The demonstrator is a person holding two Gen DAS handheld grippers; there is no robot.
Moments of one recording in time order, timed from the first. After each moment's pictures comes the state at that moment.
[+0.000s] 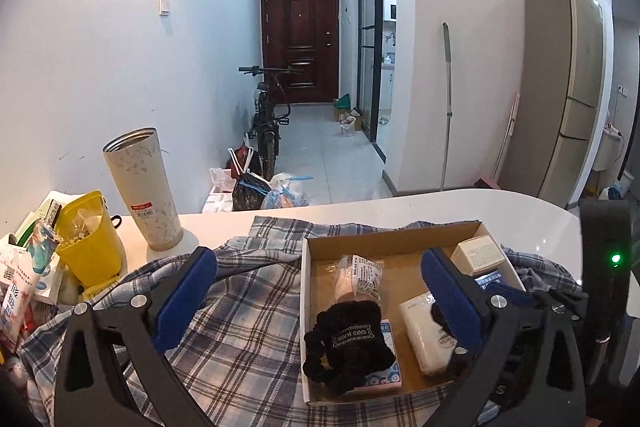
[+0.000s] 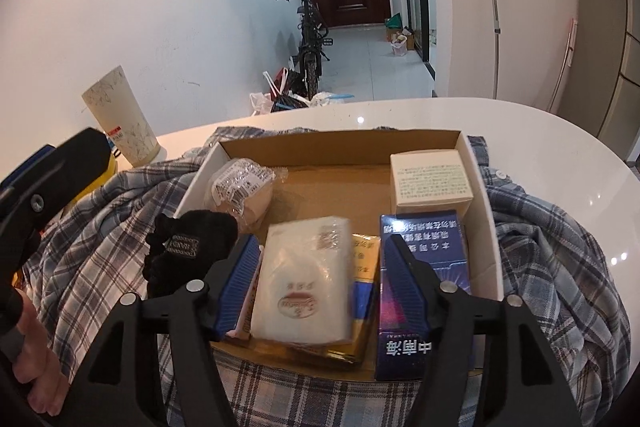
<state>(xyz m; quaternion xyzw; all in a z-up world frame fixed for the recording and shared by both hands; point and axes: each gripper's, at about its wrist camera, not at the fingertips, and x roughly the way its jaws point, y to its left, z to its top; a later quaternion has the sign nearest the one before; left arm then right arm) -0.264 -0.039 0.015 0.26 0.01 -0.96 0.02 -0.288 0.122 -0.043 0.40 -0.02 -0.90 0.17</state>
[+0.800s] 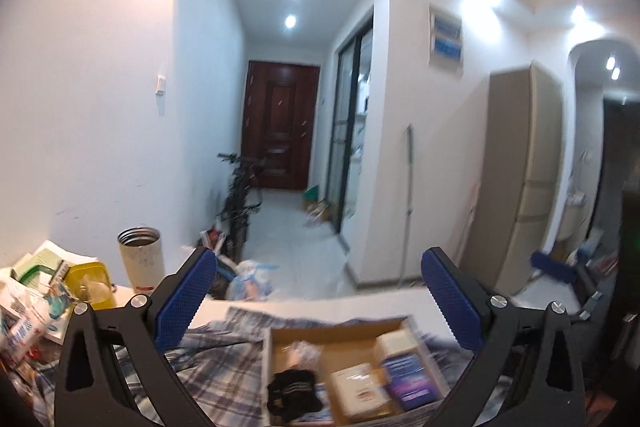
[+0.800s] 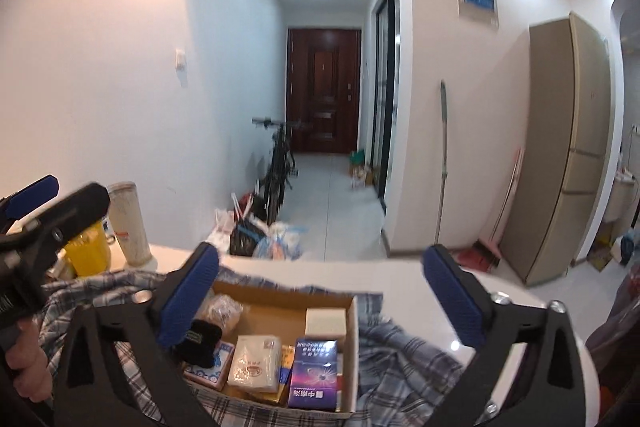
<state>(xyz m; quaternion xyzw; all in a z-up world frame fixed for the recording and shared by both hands) -0.169 -0.030 0.126 0.09 0.06 -0.99 -0.04 -0.192 0.166 0.110 0.14 0.04 -0.98 0.10</state>
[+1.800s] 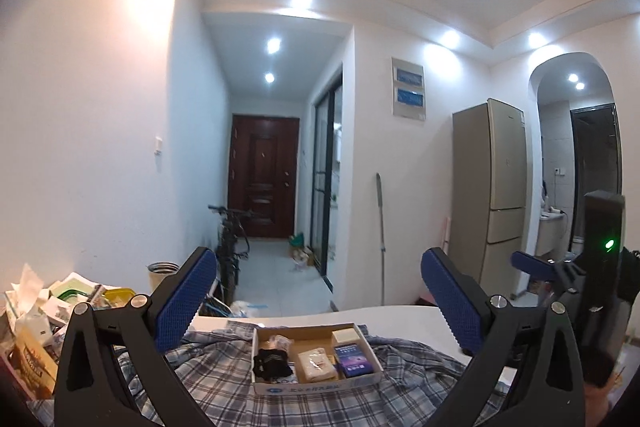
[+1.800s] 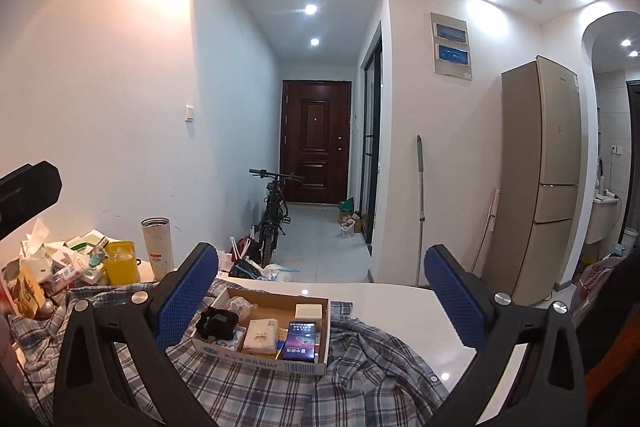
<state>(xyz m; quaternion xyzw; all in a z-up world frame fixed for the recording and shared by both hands) 0.029 0.010 0.166 -0.01 0.02 -1.00 -0.06 -0.031 0.217 0.143 0.06 0.03 -0.99 0.10</state>
